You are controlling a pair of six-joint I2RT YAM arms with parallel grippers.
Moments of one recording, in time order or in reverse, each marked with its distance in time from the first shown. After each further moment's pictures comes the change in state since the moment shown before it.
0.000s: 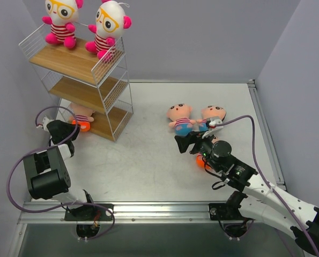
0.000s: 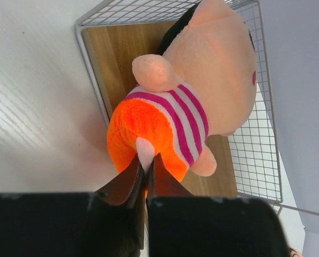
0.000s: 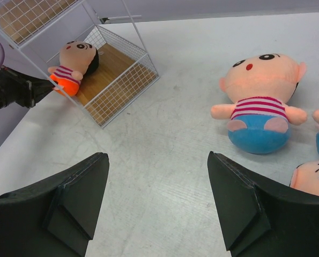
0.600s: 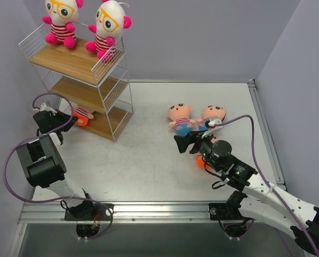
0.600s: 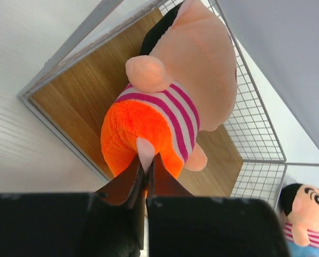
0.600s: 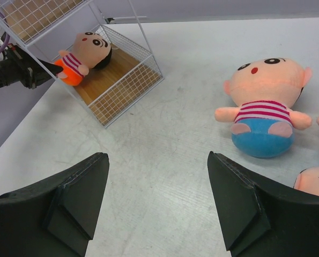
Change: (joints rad) left arm 0.110 0.152 0.247 -0.099 0.373 0.295; right arm 0.000 0.003 0.000 0.013 -0.019 -0.015
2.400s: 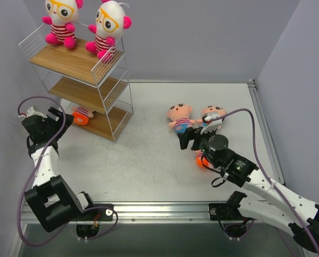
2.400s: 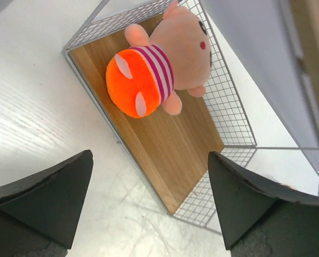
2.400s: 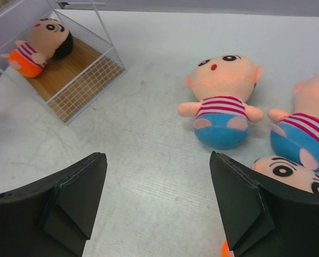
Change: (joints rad) left arm 0.054 -0.437 -0.050 -0.417 -0.096 -0.009; right arm 0.000 0.047 0.109 -0.157 0.092 -0.070
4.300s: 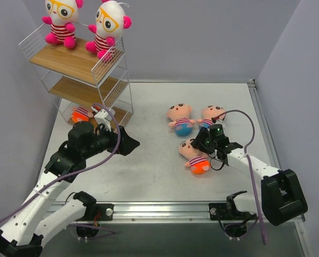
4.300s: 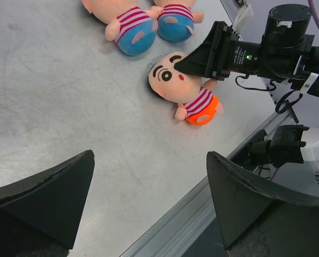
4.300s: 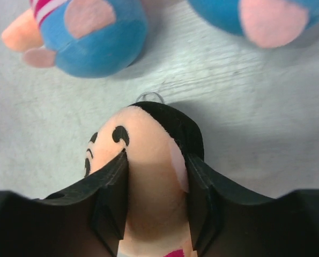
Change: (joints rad) left arm -0.996 -0.493 0.149 -0.513 -0.062 0.143; right arm -0.488 0.439 -0.093 -0.050 -0.354 0.335
